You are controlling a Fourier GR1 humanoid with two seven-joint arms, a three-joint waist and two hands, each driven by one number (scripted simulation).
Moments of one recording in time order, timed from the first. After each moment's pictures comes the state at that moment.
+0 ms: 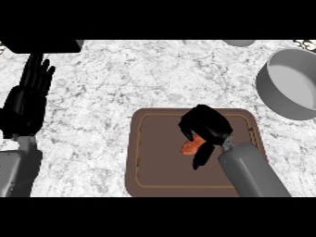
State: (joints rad) left arm -0.28 0.23 0.09 -1.52 0.17 0.13 0.04; right arm -0.41 -0.09 0.29 -1.19 1.11 0.18 -0.33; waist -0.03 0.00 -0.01
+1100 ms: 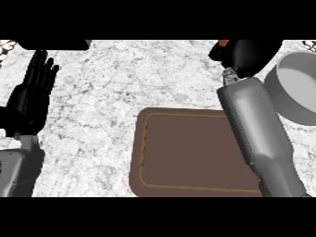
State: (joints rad) left arm -0.29 0.23 0.08 -1.53 0.17 0.12 0.05; right arm -0.88 -0.03 -0.03 -1.13 1.69 -0.21 1.03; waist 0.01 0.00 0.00
